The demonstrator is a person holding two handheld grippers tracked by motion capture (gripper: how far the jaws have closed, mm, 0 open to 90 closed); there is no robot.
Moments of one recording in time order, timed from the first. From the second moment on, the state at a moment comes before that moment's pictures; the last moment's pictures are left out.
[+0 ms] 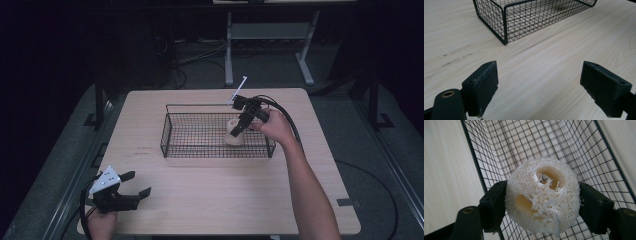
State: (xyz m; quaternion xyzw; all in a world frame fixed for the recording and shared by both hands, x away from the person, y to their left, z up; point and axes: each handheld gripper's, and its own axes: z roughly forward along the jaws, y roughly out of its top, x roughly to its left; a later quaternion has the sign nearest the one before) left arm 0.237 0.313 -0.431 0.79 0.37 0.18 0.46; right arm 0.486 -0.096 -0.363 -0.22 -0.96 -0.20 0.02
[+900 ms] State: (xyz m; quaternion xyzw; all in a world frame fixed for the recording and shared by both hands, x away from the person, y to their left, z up) left arm 0.237 0.313 -0.431 0.79 0.37 0.18 0.46; right arm 0.493 -0.085 -0.388 -0.22 -0.96 -0.18 0.03
